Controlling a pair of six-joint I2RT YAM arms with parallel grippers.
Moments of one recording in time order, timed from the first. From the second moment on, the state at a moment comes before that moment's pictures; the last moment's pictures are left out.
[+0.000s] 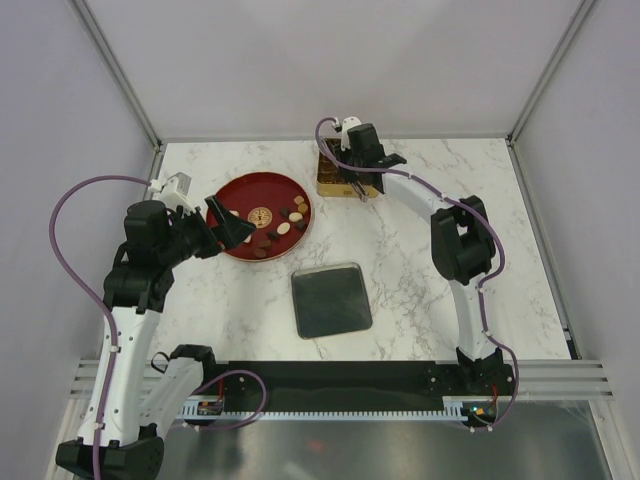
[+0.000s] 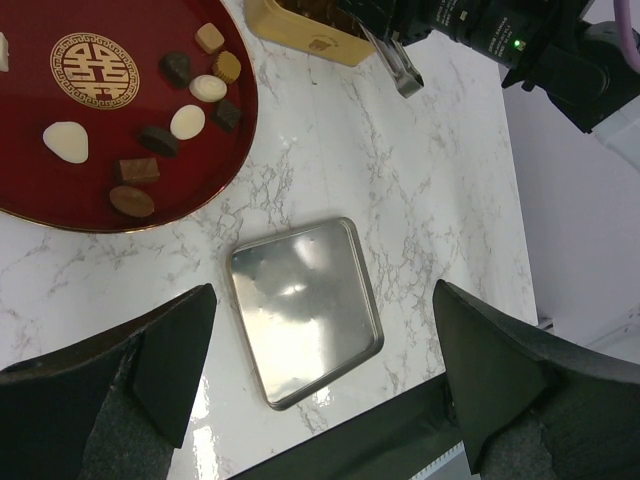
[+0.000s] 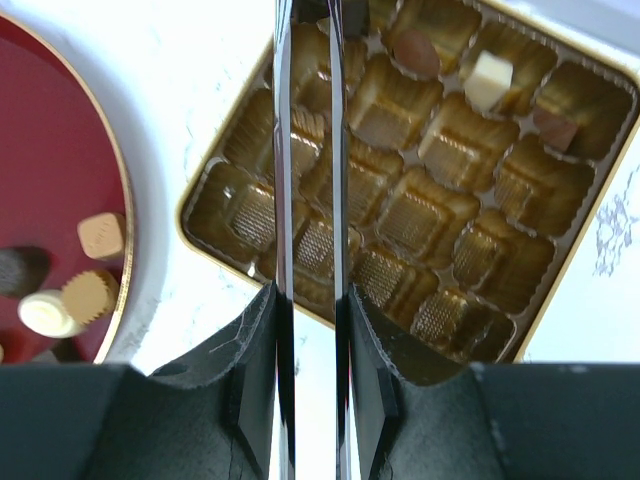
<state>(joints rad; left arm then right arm) -0.07 0.79 1.02 -0.68 0.42 -0.51 0.47 2.20 1.85 -0.26 0.04 0.03</state>
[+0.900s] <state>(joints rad) -0.07 0.79 1.02 -0.69 0.42 -0.51 0.47 2.20 1.76 -0.25 0.05 0.06</state>
